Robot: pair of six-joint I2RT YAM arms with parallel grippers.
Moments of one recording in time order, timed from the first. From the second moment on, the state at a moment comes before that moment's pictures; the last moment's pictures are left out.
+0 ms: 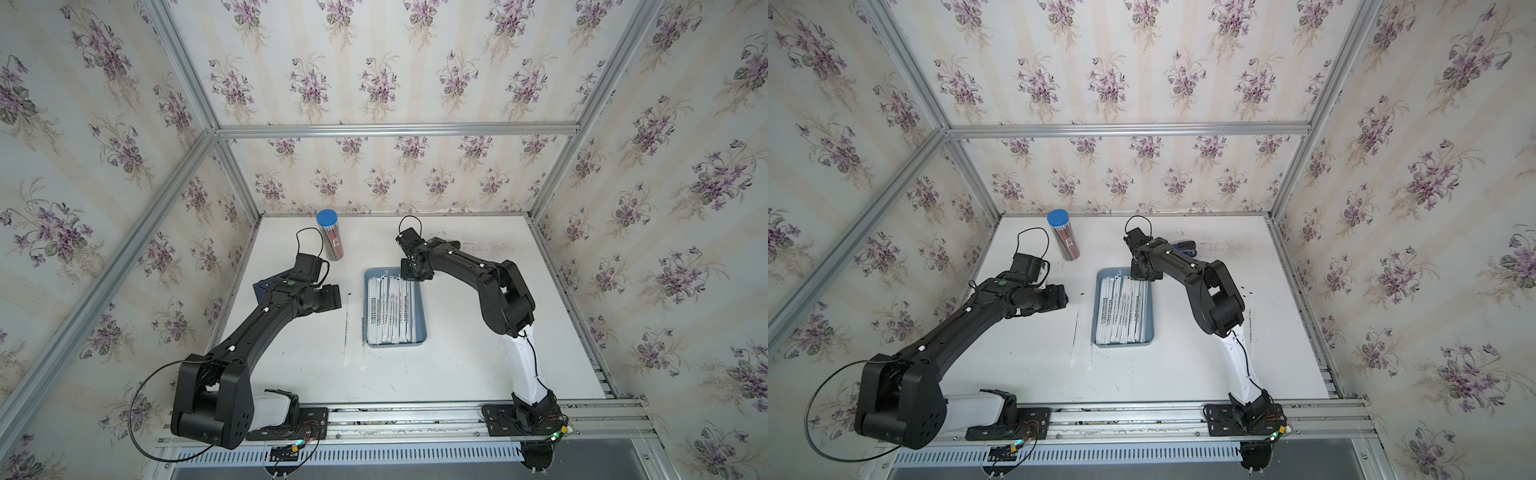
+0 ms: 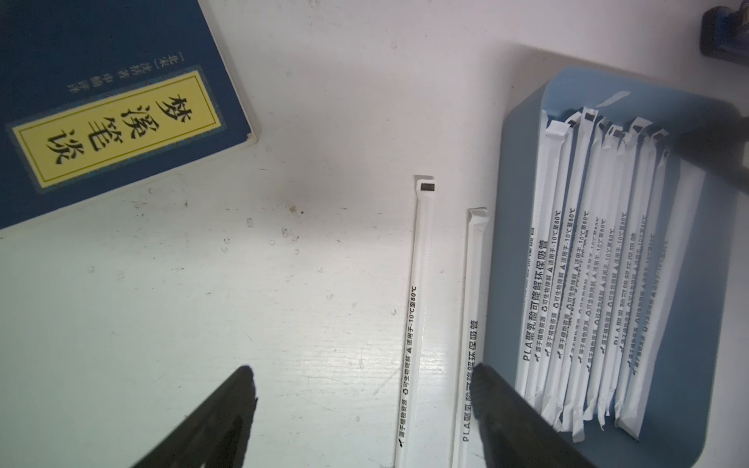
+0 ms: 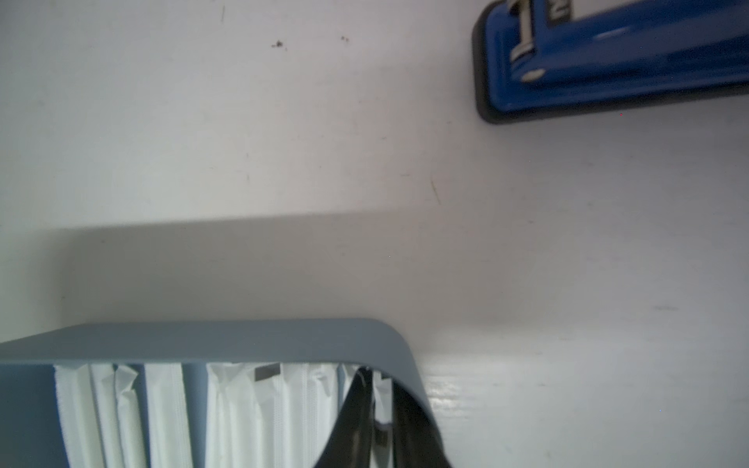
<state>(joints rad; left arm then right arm) -0.19 1.32 0.90 -0.70 0.07 -0.39 0.62 2.23 1.76 -0.76 0.12 0.60</state>
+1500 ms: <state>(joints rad) -0.42 1.69 0.96 -0.77 0.01 -0.44 0.69 1.88 1.44 -0.71 0.16 0.65</state>
